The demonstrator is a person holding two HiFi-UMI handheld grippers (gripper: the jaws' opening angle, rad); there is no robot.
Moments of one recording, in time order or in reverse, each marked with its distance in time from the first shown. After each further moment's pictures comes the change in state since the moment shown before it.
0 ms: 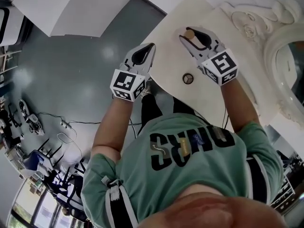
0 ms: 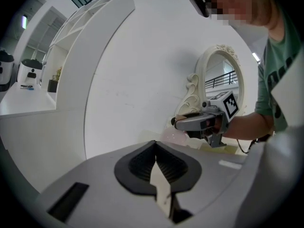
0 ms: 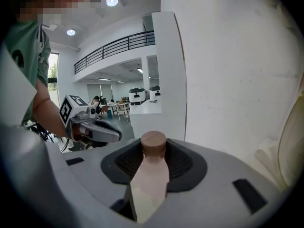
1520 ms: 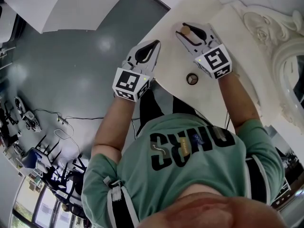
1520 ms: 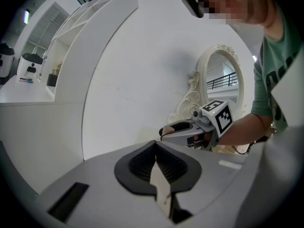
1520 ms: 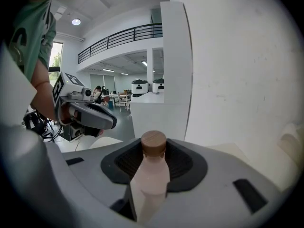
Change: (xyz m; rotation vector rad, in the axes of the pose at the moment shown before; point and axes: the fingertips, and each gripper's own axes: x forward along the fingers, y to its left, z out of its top) left arm 0.015 0.009 -0.035 -0.016 -0.005 -0.022; right arm 0.054 0.001 -0.063 -0.091 0.058 0.008
